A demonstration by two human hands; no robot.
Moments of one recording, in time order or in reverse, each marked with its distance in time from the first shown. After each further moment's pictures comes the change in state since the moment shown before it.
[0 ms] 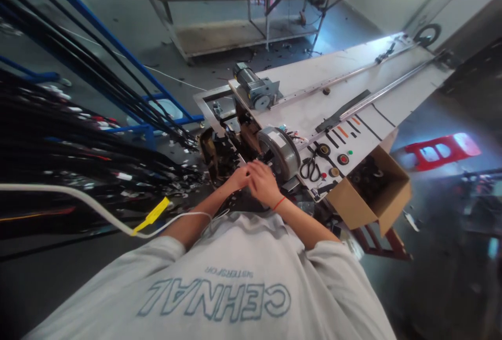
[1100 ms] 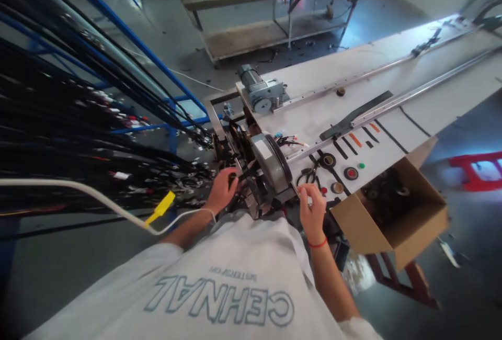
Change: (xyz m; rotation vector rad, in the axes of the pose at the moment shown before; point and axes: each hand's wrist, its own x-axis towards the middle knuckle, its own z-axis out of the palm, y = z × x) left_hand -0.033 0.005 -0.006 0.394 0.418 0.027; right_hand -0.073 0.062 -0.128 0.424 0.433 0.494
